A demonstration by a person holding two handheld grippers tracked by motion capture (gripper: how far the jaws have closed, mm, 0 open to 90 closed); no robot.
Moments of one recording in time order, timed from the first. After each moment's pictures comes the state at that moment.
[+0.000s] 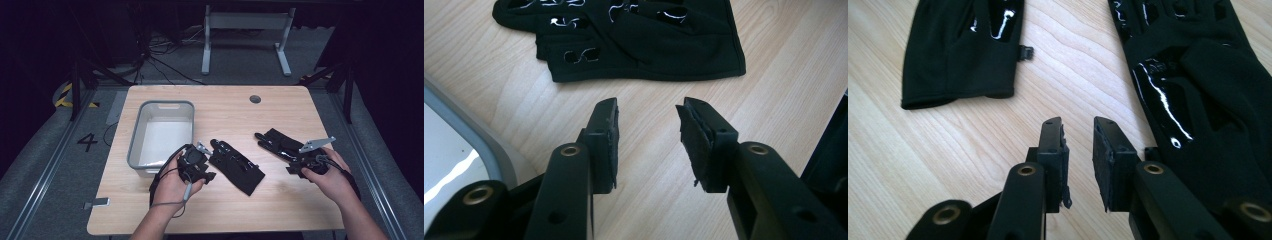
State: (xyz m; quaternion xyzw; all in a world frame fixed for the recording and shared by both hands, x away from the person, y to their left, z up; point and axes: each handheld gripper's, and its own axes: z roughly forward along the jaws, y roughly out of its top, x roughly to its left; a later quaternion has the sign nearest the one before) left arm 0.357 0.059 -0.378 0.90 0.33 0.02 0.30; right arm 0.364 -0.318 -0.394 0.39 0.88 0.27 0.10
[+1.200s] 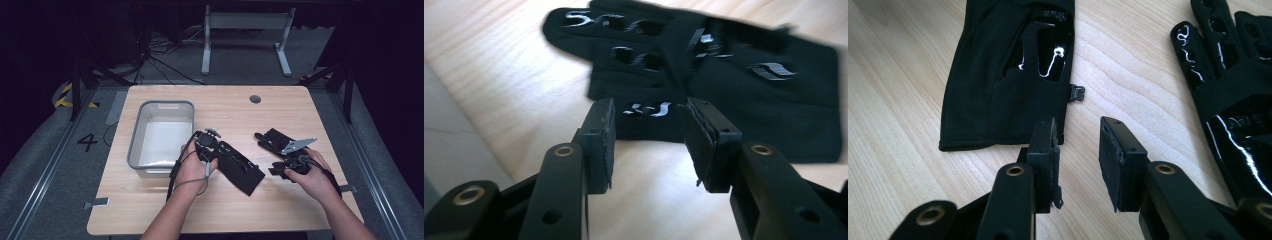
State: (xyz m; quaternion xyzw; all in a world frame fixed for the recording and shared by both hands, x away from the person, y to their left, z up) left arm 0.423 0.018 -0.412 0.87 0.43 0.04 0.24; right arm 0.373 -0.278 -0.410 0.36 0.88 0.30 0.08
